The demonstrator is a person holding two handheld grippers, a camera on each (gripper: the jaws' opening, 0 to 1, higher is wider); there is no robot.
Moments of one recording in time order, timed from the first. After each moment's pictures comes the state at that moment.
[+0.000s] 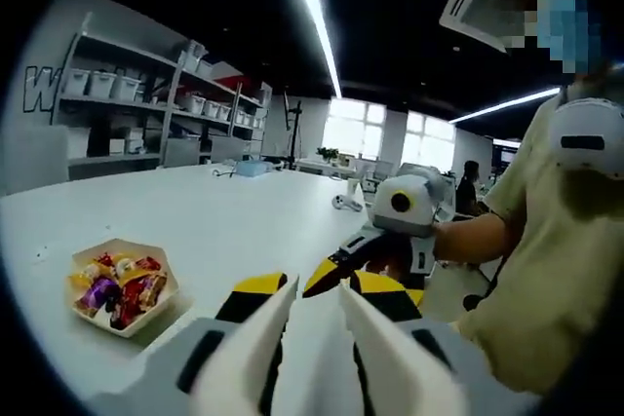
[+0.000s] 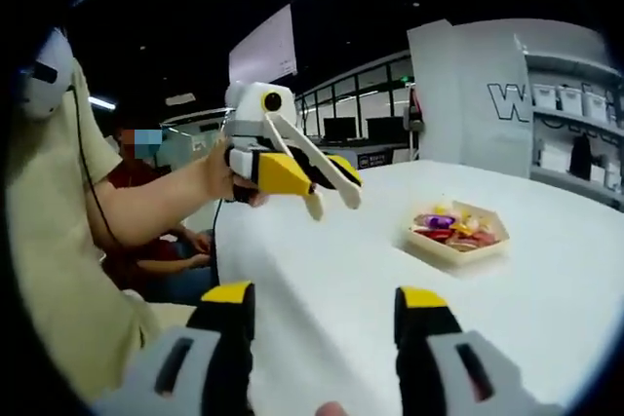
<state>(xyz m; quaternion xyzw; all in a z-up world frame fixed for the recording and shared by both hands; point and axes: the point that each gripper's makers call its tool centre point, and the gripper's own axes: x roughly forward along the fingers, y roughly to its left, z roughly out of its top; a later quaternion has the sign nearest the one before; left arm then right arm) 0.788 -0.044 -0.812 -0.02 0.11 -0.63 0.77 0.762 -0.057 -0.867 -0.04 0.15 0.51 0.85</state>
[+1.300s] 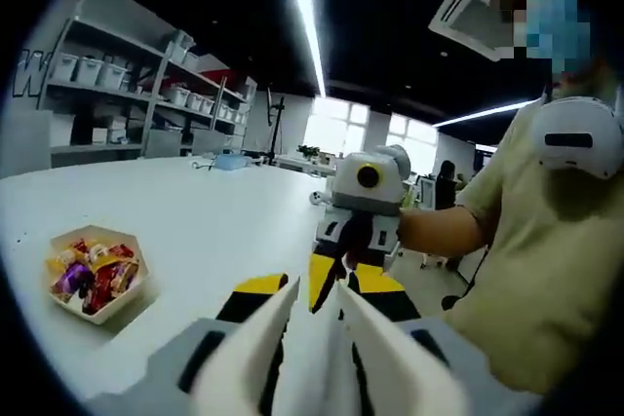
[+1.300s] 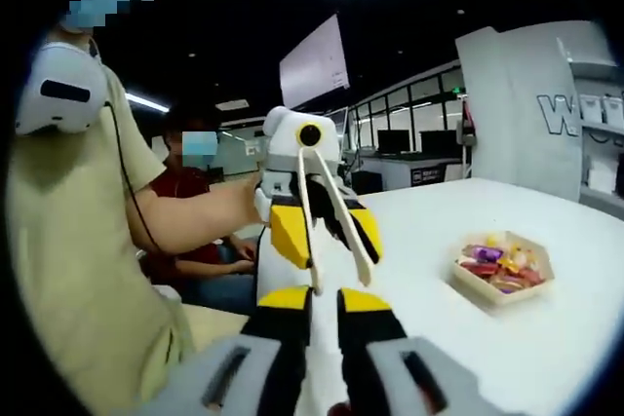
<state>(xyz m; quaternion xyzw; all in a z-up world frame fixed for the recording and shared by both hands) 0.764 -0.047 -0.822 -0.04 0.13 -0.66 0.74 0.744 -0.027 -0.843 -0.03 0.12 0.62 0.77</state>
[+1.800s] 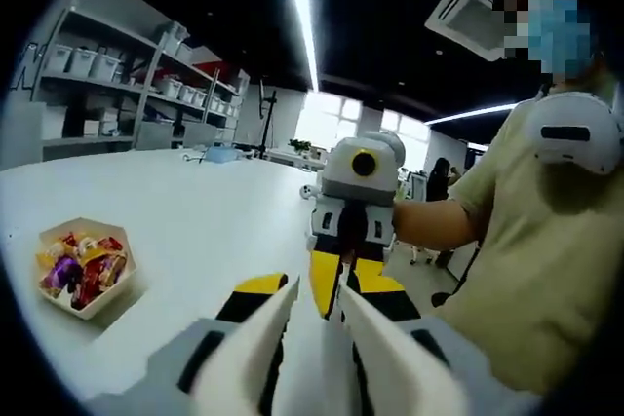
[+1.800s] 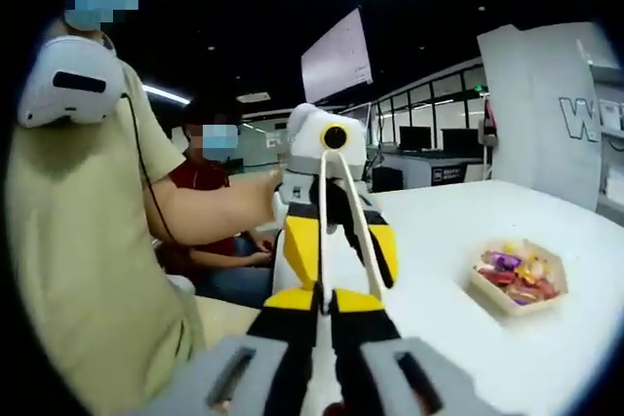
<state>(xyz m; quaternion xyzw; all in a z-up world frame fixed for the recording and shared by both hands) 0.755 -0.052 -0.824 -0.04 0.14 -0.68 0.72 0.728 -0.022 -0.834 -0.05 0.11 0.65 0.75</state>
